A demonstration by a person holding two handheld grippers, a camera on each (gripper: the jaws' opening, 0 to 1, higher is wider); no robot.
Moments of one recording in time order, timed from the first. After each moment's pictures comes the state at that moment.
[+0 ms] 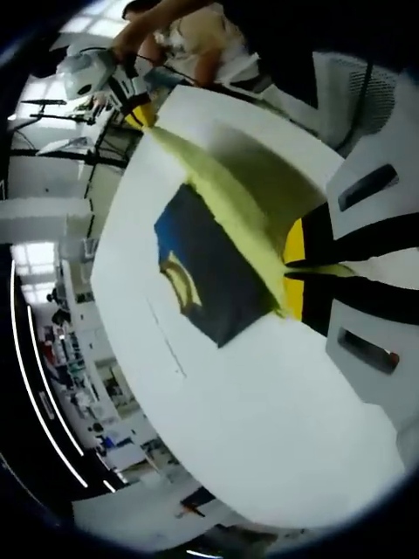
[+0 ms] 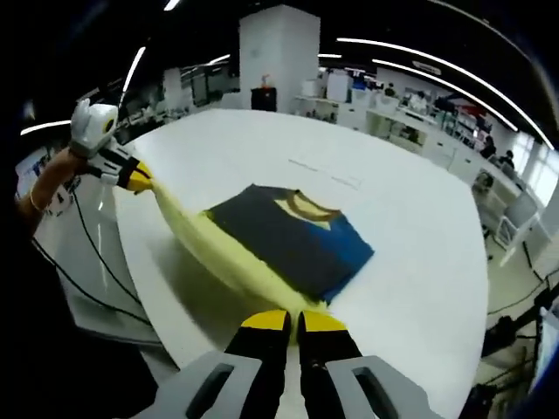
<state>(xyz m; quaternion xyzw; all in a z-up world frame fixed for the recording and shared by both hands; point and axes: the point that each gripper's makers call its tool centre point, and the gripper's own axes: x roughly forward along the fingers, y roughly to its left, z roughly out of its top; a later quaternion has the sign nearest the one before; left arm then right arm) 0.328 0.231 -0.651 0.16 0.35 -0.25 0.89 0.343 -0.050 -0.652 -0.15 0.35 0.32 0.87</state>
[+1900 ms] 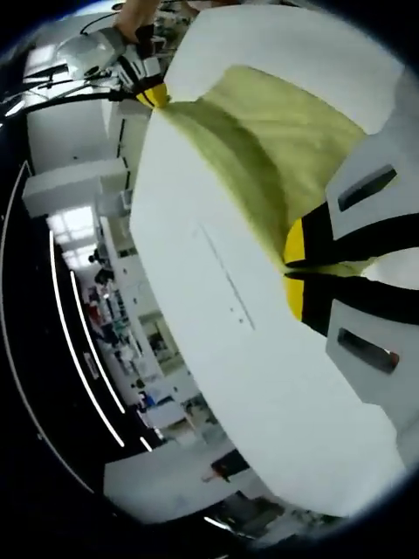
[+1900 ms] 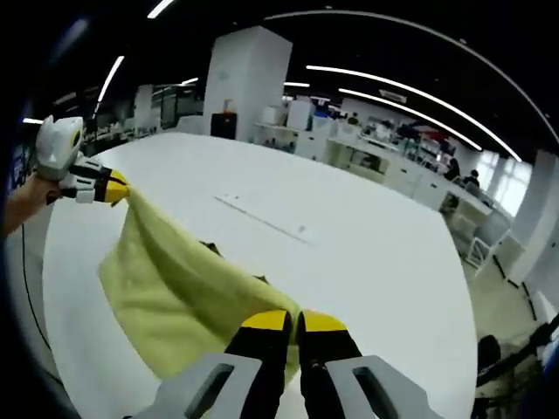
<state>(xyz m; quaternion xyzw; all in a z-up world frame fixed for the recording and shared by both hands) 0.517 0.243 -0.682 0.17 0.23 -0.17 0.94 0.536 -0.041 -0.689 -0.15 0.28 0.23 0.92</state>
